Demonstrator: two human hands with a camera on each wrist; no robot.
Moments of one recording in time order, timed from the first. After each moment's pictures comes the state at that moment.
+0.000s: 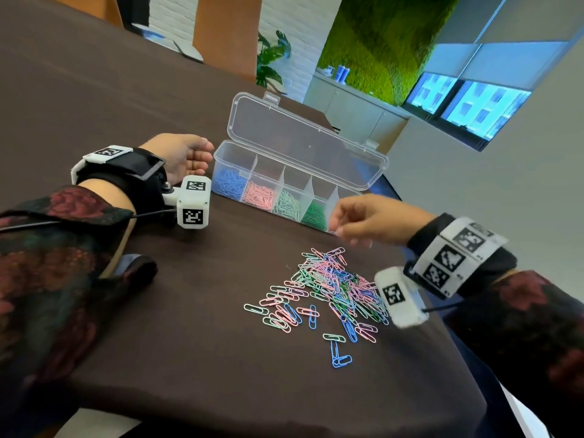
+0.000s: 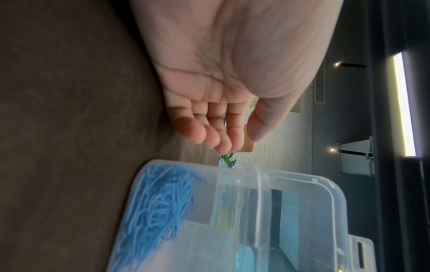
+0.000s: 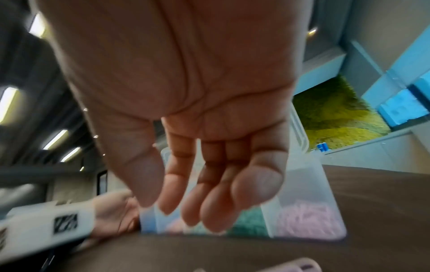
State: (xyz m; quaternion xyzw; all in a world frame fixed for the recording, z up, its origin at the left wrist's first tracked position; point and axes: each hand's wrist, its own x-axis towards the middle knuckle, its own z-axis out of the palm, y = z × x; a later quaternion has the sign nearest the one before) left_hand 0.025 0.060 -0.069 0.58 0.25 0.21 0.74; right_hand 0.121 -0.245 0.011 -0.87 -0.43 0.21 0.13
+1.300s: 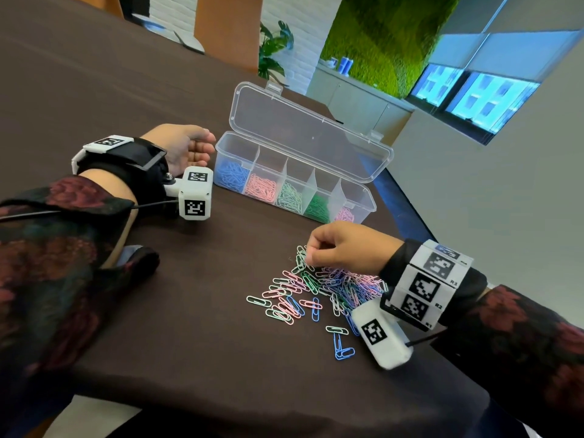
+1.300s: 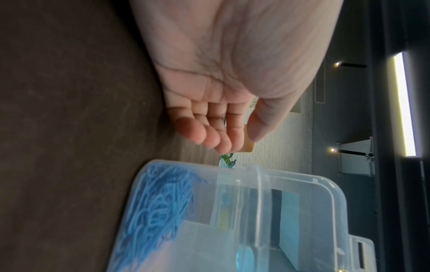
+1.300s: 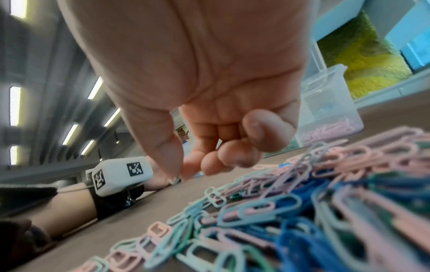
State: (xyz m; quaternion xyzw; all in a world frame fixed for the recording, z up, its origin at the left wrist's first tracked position) left_hand 0.026 0.060 -0.070 0.59 0.24 0.21 0.74; right_hand 0.084 -0.235 -0.030 -0.86 -0.45 0.21 0.10
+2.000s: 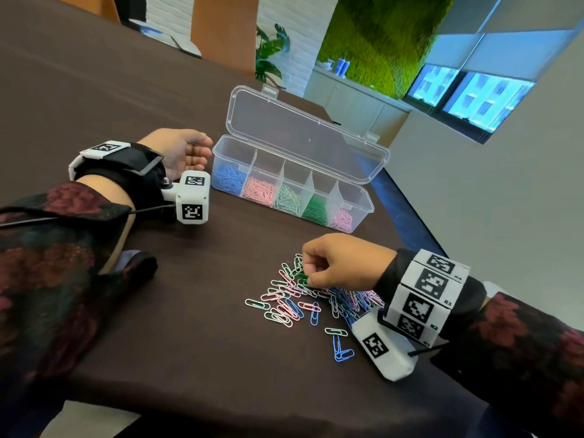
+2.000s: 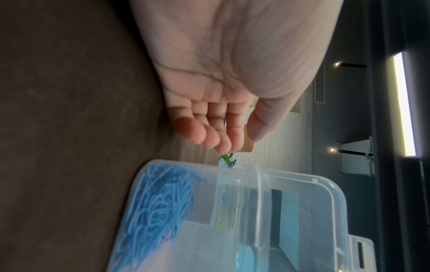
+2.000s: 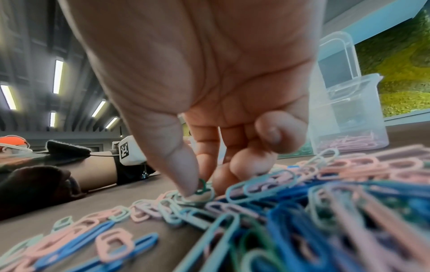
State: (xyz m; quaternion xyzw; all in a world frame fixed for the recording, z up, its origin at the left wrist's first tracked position) left_hand 0.028 0.063 -0.073 0.58 0.24 0.21 0.75; right_hand 0.074 -0.236 -0.037 -0.85 -0.50 0.18 -0.01
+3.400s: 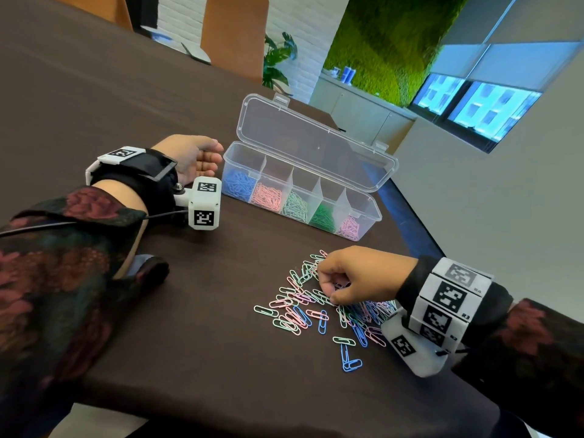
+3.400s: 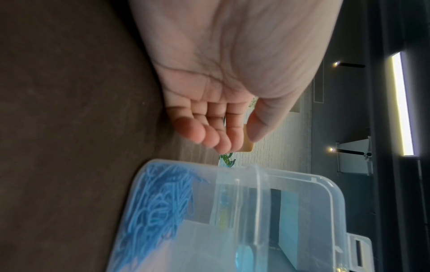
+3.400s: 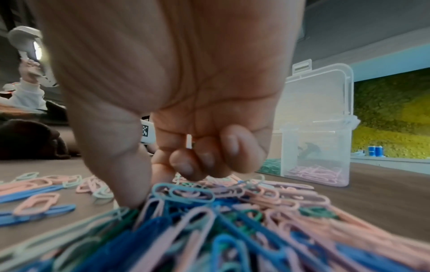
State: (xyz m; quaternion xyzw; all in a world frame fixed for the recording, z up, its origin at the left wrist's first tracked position) left_hand 0.027 0.061 -0.072 0.57 0.24 0.22 0.75; right_hand 0.086 -0.247 -0.032 -0.81 -0.55 0.20 -0.09
